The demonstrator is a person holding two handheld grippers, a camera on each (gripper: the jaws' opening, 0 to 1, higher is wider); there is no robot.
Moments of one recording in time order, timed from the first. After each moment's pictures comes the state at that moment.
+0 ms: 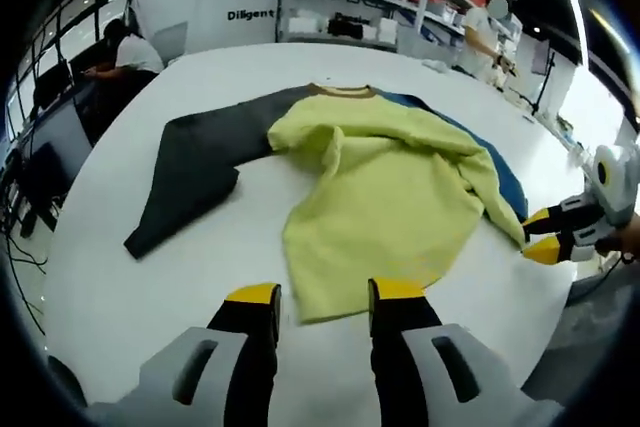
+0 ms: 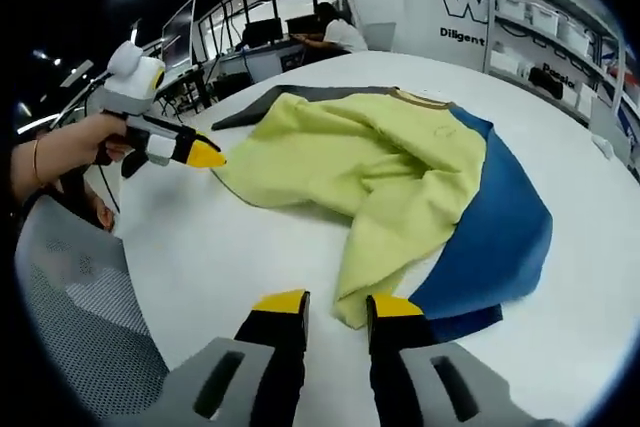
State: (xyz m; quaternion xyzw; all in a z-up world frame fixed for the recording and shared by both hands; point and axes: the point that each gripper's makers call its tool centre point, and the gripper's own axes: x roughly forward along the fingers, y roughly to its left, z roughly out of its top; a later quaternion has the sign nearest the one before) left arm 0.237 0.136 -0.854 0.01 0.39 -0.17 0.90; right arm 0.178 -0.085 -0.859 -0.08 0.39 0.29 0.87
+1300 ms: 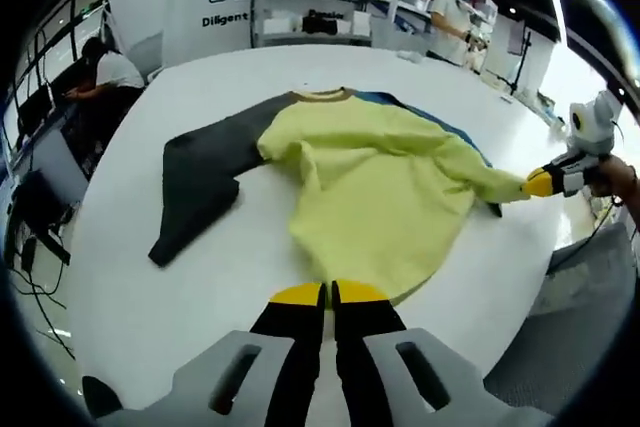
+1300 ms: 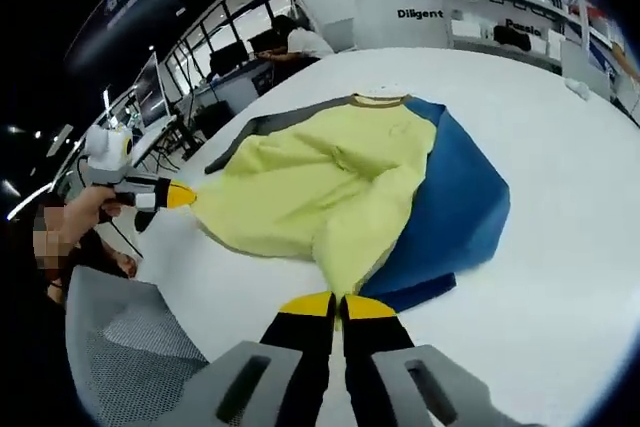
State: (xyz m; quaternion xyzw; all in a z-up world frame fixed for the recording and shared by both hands) left arm 0.207 0.150 -0.816 0.04 0.39 -0.22 0.89; right arm 0.168 -0.128 -0.809 0.03 0.42 0.25 0.87
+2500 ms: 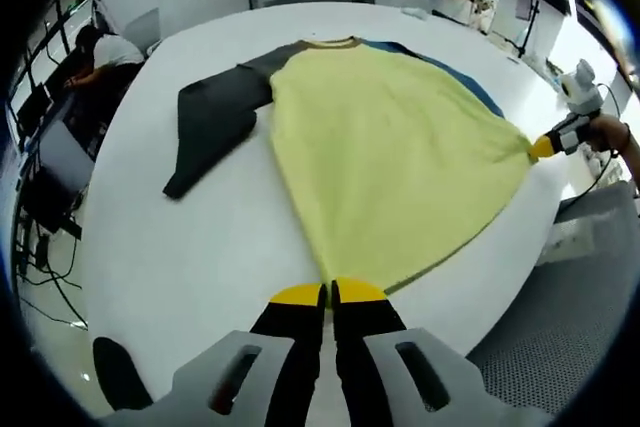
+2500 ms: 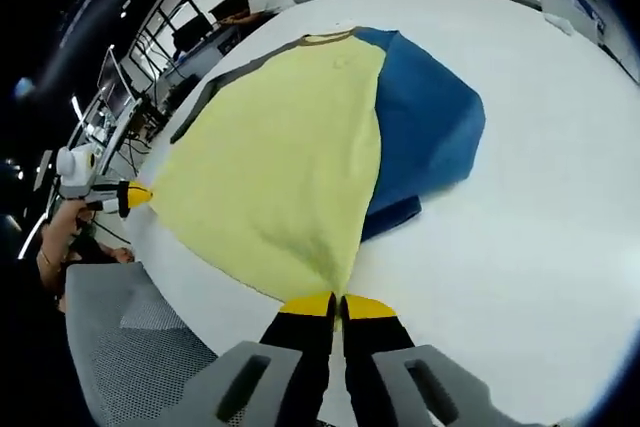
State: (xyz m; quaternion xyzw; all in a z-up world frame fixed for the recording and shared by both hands) left arm 0.162 0.188 -0.850 0.09 0.47 -0.20 0.85; right arm 0.138 -0.168 -0.859 0.05 0.54 0.21 0.82
